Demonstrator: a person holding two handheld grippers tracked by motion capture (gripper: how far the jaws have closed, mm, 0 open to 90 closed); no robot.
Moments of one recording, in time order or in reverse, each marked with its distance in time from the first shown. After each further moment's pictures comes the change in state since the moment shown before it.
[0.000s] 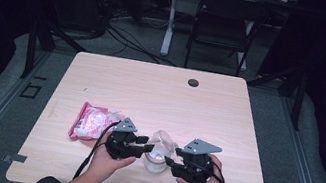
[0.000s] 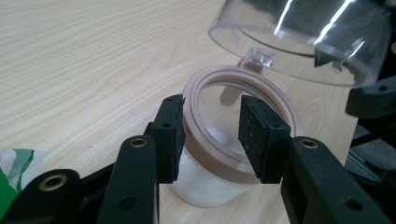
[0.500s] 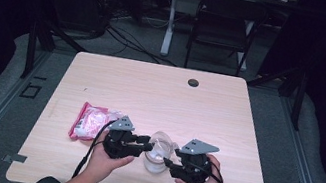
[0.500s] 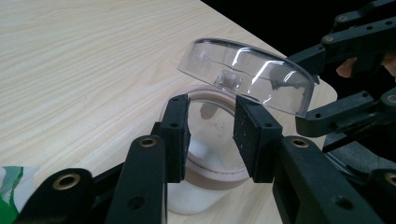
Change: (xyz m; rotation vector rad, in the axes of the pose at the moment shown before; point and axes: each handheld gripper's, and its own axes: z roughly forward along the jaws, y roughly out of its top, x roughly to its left) left arm -0.005 0.007 -0.015 -0.058 -0.062 -0.004; right arm 0.002 -0.001 0.004 0.024 0.003 -0.009
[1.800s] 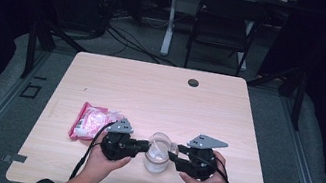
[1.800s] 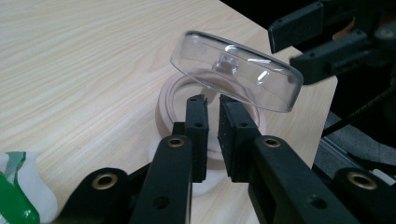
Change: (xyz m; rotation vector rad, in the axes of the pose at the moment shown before) left arm -0.001 -0.003 -0.006 0.036 -0.007 0.026; right arm -0.014 0.005 -0.007 -0.042 0.014 0.071
